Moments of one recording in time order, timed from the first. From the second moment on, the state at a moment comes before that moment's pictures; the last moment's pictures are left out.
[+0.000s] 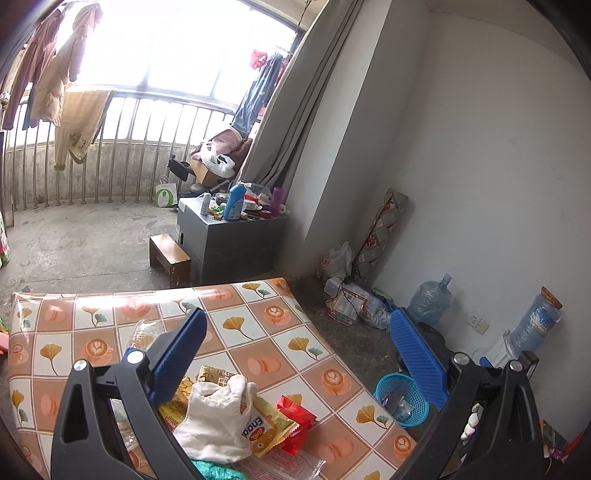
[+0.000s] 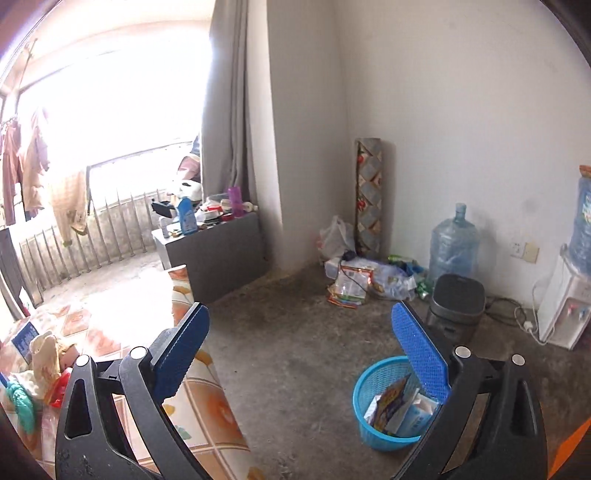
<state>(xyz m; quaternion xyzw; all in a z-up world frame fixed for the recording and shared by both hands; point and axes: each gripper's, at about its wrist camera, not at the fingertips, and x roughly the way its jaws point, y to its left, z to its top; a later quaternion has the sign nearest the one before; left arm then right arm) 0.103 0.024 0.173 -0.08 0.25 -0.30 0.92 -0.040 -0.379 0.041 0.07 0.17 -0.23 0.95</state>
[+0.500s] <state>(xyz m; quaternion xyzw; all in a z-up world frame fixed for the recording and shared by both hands) 0.093 0.059 0.152 -0.07 0.26 -0.26 0.93 0.006 -0.284 0.051 0.14 0.24 0.00 0.96</state>
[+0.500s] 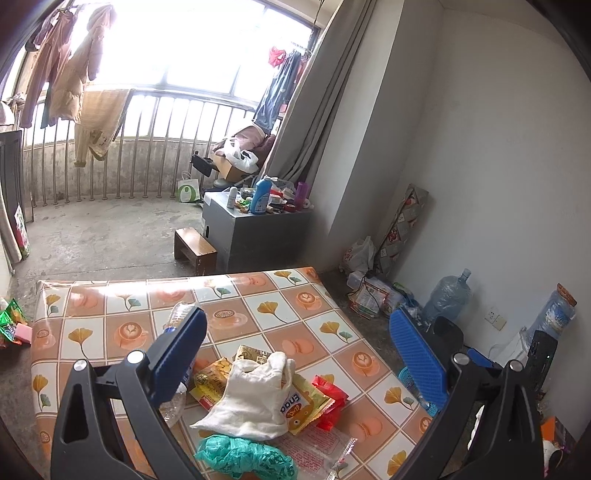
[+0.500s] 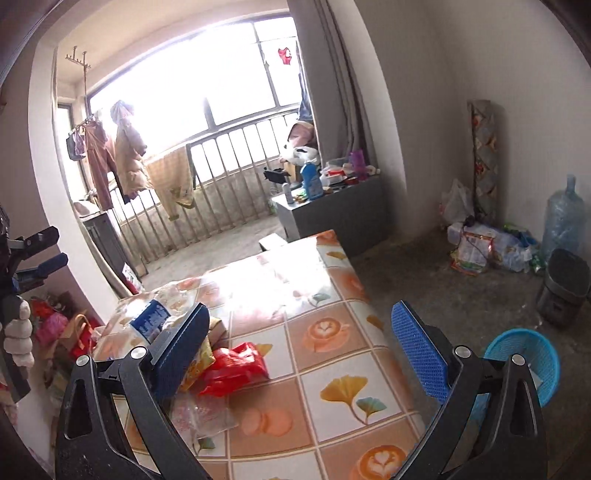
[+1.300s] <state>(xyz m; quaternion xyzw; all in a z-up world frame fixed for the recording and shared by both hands) 0.104 0.085 0.054 -0.05 0.36 -0.25 0.90 0.044 -0.241 0.014 0.22 0.37 0.09 0.90</state>
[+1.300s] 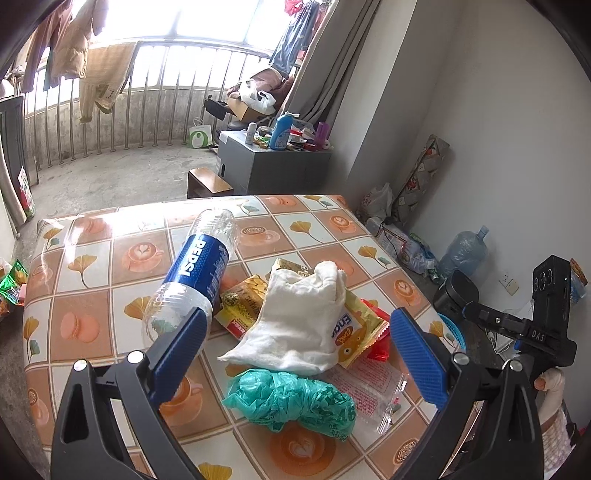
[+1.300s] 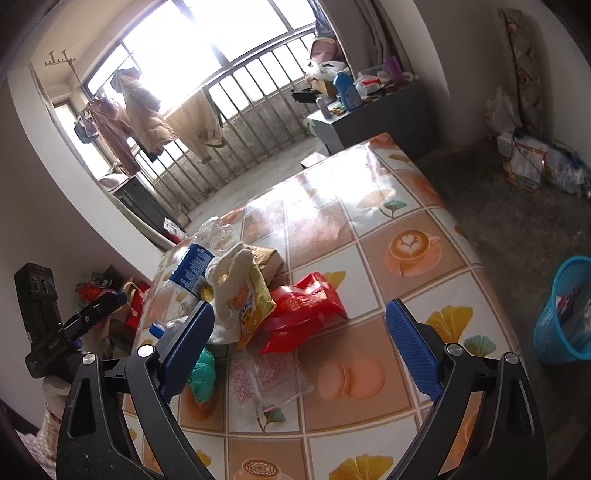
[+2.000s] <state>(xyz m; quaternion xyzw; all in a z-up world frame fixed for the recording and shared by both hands) 0.086 0.099 -0.002 -0.12 0.46 -0.30 0.83 0.084 -0.201 0.021 0.21 0.40 0.16 0.88</state>
